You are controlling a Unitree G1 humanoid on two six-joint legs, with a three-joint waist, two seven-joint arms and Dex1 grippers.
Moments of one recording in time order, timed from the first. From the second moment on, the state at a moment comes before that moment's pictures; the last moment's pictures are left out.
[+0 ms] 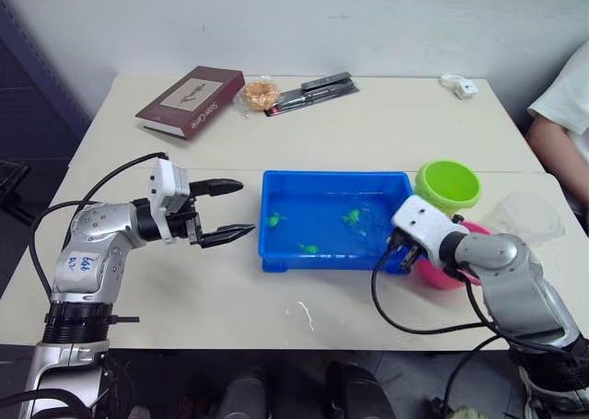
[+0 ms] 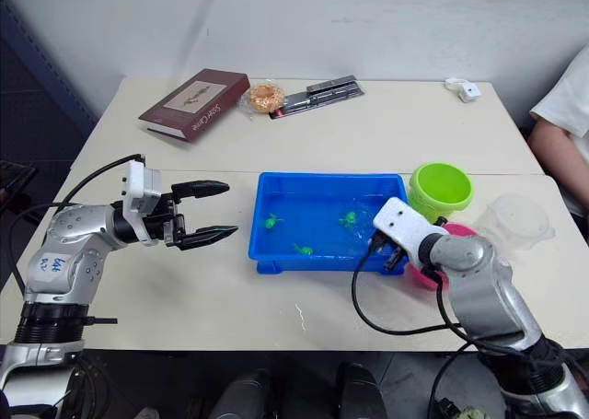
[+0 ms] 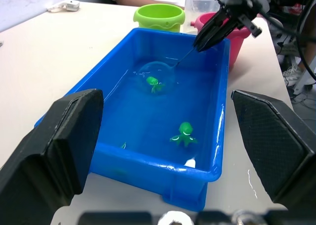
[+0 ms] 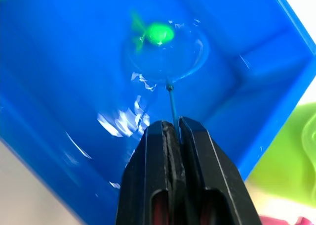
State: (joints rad) left arm -0.45 0.64 0.11 0.02 -0.49 0.26 -1.13; right arm -0.34 -0.69 0.04 -0.55 -0.05 1.11 0.79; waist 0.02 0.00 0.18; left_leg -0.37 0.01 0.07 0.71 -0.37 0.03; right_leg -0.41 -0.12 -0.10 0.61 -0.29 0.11
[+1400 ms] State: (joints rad) left arm -0.65 0.37 0.02 0.09 -0.54 0.34 -1.03; right arm 0.02 -0.94 -0.38 -0.09 -0.23 0.01 0.42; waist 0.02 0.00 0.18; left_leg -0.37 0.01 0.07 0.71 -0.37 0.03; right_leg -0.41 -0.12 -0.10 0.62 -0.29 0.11
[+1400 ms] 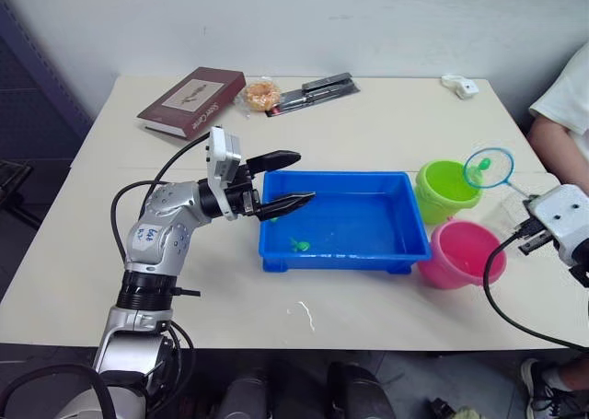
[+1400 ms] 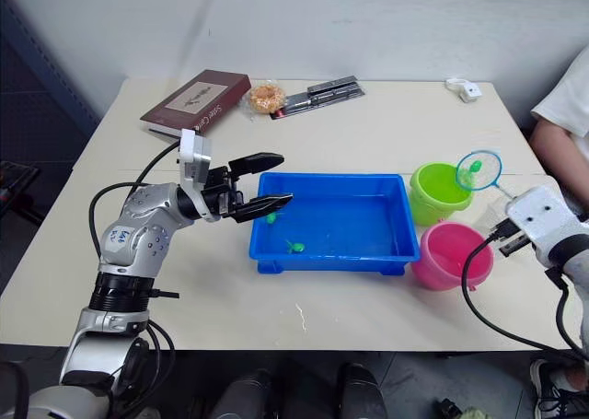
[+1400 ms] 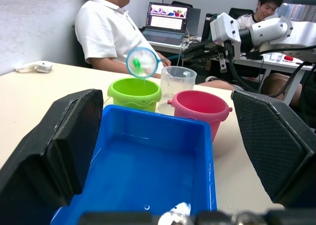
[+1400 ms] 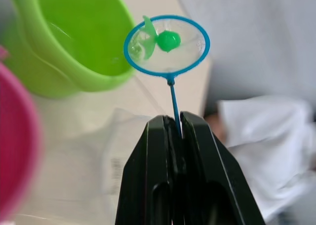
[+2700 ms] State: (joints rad) left arm -0.65 0.33 0.02 0.10 -0.52 0.31 -1.04; right arm 0.12 -1.08 -0.27 0.01 -0.67 -0.33 0.11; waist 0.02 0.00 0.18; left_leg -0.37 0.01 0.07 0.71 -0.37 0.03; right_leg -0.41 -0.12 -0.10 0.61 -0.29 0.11
